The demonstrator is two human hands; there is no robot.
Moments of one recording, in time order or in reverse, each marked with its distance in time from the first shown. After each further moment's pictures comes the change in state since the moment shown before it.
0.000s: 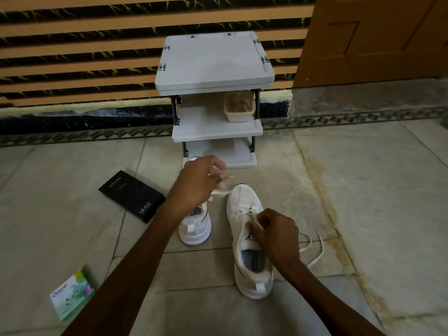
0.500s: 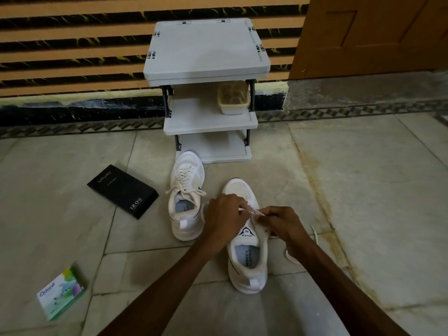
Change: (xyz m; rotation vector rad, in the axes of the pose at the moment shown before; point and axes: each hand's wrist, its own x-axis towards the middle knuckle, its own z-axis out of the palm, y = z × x) left_hand -0.009 -0.049 0.118 0.367 -0.026 0.101; right_hand 0.025 0.023 -0.019 0.551 -0.301 0.364
